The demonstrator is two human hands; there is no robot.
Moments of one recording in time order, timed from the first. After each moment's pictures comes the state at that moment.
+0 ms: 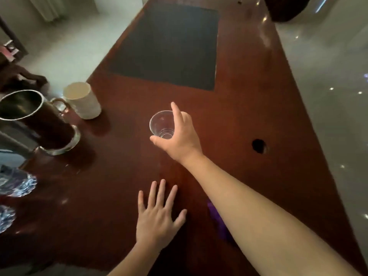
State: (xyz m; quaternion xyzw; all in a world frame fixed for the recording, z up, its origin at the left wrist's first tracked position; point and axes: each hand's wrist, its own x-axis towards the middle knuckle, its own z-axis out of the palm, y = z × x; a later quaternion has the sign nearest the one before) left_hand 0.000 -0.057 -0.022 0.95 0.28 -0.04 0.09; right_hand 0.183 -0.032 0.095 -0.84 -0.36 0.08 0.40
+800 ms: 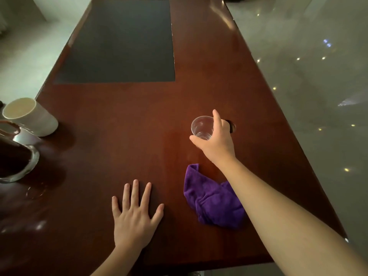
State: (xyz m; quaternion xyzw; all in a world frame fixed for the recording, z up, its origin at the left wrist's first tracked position) left_hand 0.000 -0.055 -0.032 0.96 0.26 -0.04 0.07; right_hand 0.251 -0.194 0.055 -0.92 -0.15 0.01 0.36
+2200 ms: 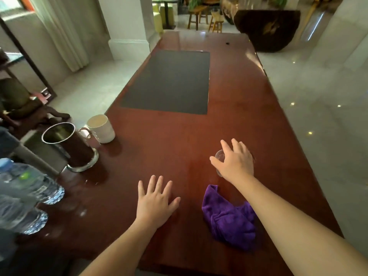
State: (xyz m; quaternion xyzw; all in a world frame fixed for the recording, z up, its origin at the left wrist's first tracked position) left_hand 0.021 -0.036 0.037 0.96 0.26 -0.08 -0.02; right_hand 0.234 -0.192 0.107 -0.96 -0.26 -0.01 0.09
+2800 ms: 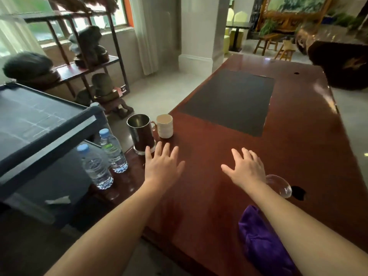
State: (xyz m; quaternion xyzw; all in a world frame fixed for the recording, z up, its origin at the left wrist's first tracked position) left_hand -0.036 0.036 0.150 0.90 0.42 0.09 -0.05; right_hand 0.176 -0.104 0.146 -0.91 -0.41 0.01 0.06
